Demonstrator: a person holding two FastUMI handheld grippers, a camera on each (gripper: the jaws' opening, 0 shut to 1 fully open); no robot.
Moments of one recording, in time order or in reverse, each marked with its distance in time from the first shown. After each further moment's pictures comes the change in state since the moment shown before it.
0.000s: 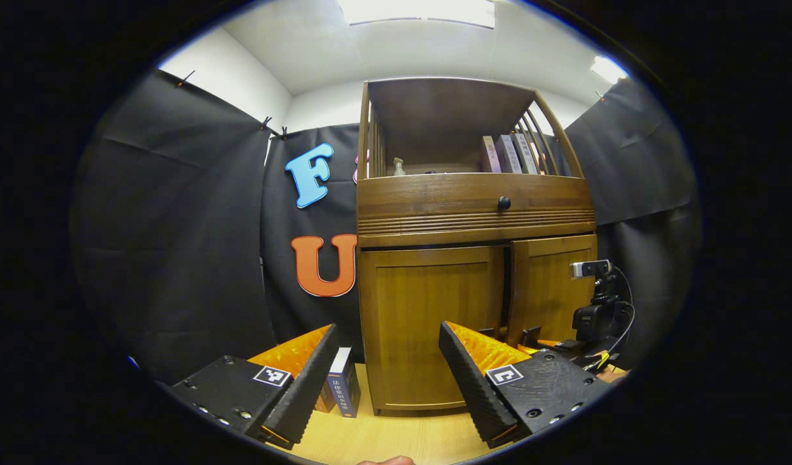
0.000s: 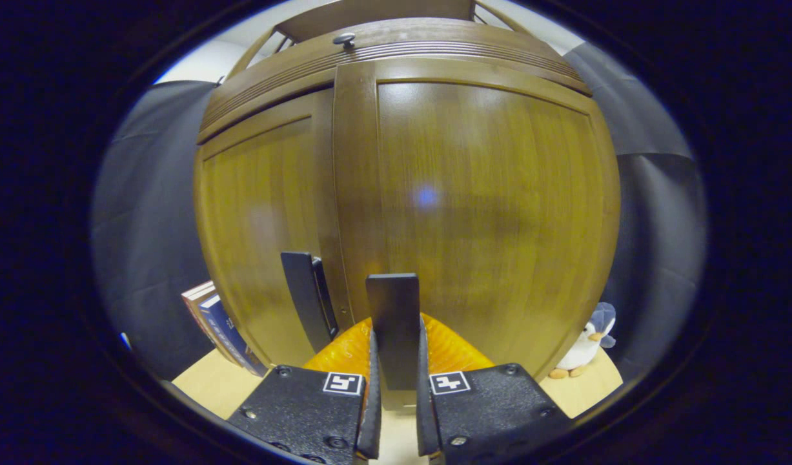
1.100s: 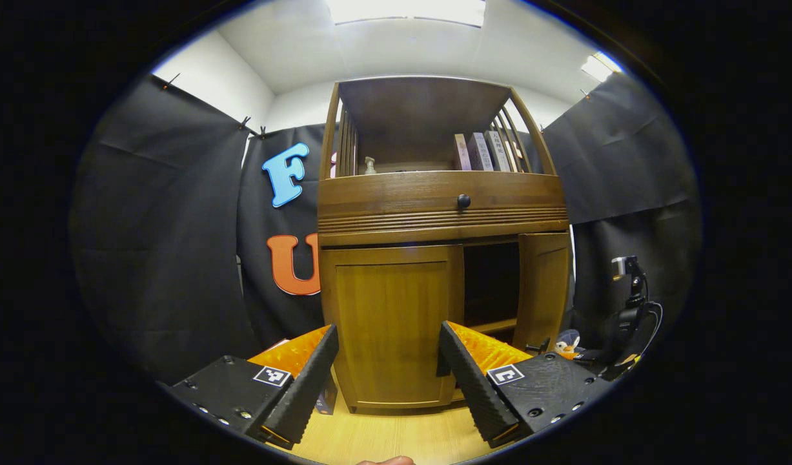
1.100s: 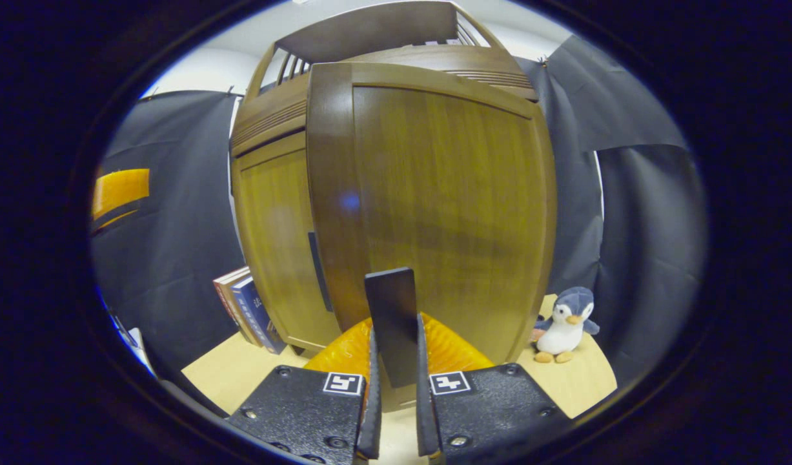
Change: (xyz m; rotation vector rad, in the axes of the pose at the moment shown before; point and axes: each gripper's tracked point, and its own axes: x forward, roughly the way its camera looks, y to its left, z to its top) left arm -0.004 -0.065 0.000 0.001 0.007 -0.084; right arm -0.099 -0.033 -0.022 0.016 0.015 0.057
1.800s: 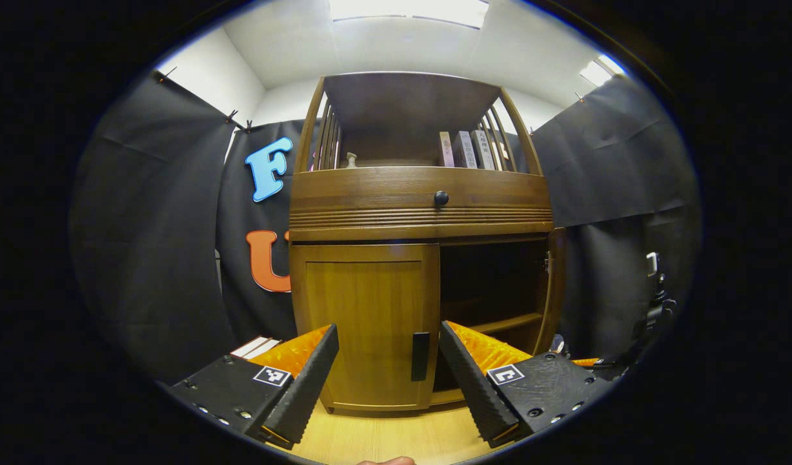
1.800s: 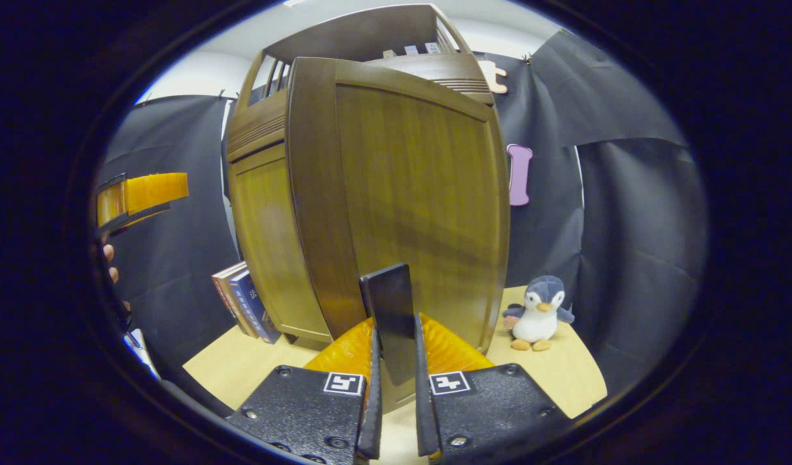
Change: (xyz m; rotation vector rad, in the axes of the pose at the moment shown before) left arm 0.019 -0.035 -0.004 -0.036 0.006 -0.071; right arm -0.053 -0.038 -0.014 0.028 0.021 -0.057
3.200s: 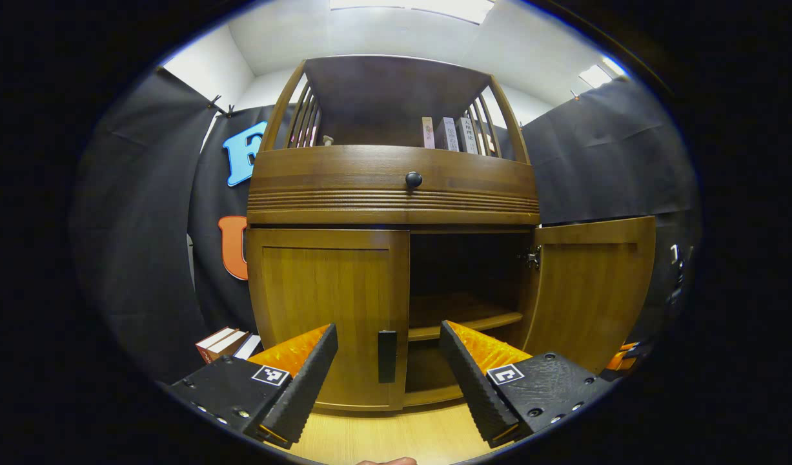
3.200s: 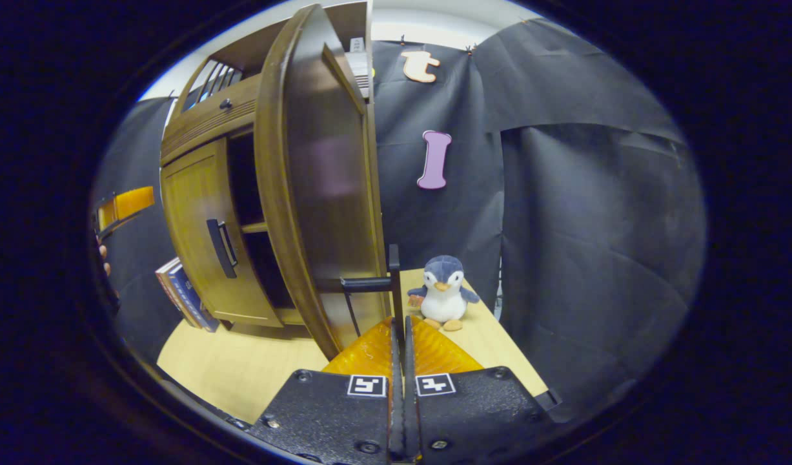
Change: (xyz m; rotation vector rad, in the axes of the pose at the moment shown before) left arm 0.040 -0.033 -0.014 -0.020 0.040 -0.070; right arm -0.063 -0.136 -0.006 0.079 0.069 -0.267
